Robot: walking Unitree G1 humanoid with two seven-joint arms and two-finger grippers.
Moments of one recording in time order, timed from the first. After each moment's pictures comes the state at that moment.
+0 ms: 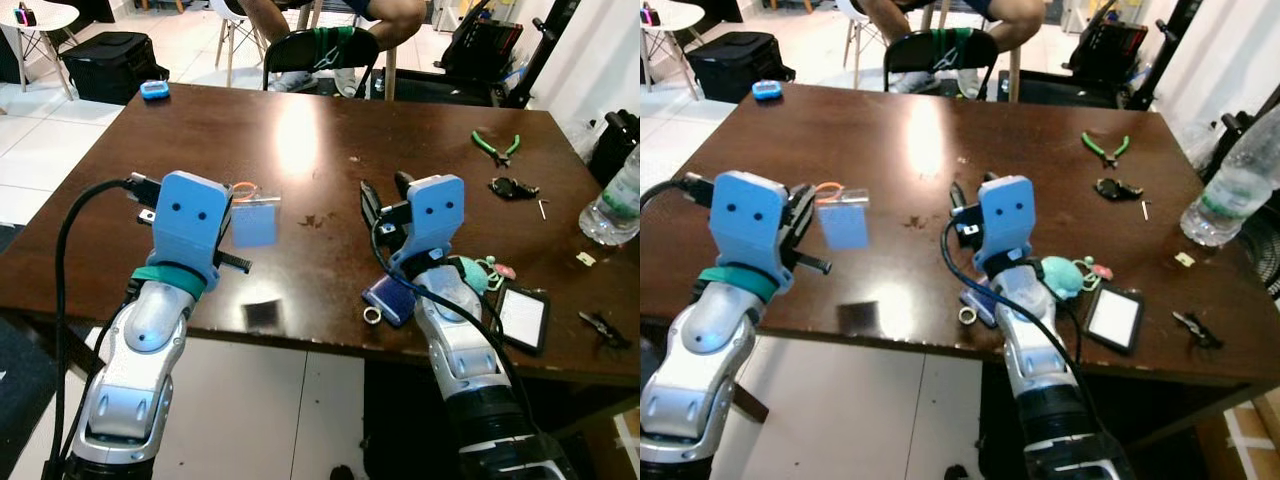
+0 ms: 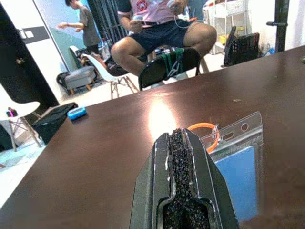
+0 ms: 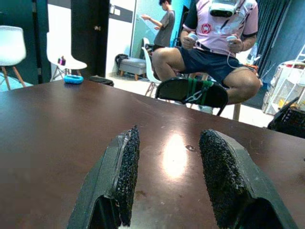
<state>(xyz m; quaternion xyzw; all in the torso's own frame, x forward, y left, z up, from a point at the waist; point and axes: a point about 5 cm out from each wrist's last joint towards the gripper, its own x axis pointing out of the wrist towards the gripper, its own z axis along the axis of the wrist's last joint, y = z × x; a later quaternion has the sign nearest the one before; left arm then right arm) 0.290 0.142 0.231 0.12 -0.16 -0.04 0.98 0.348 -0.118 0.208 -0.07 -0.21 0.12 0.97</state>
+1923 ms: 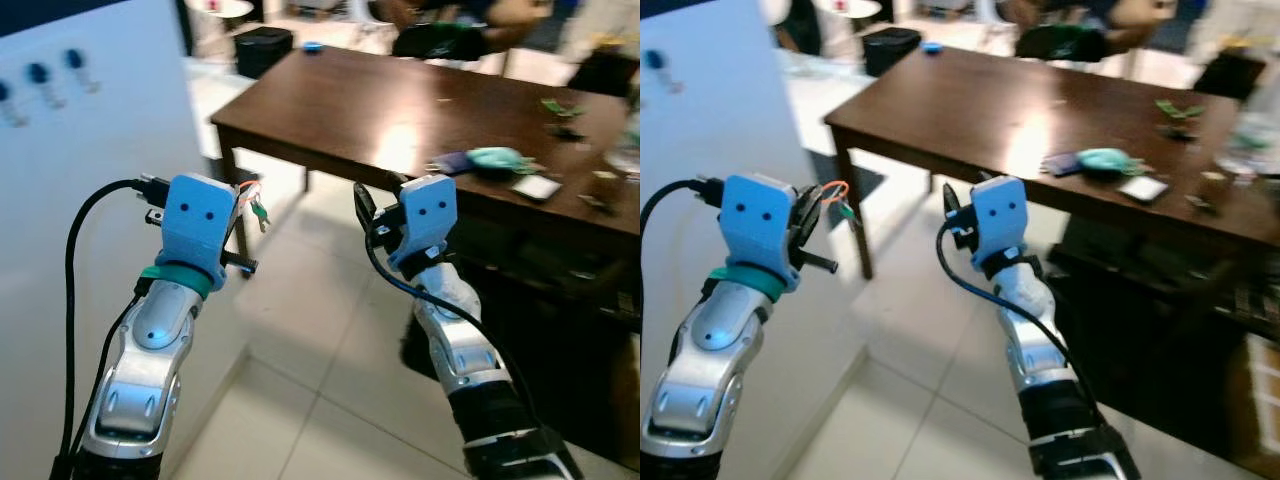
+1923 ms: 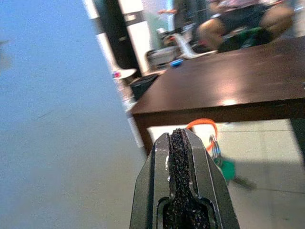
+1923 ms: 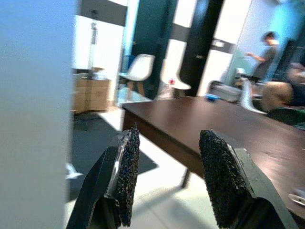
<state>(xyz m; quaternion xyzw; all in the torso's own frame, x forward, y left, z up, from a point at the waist) 0.292 0.137 0.232 0.12 -0.17 -0.05 0.98 0.349 -0.114 0.210 -0.09 -0.21 0.14 0.96</state>
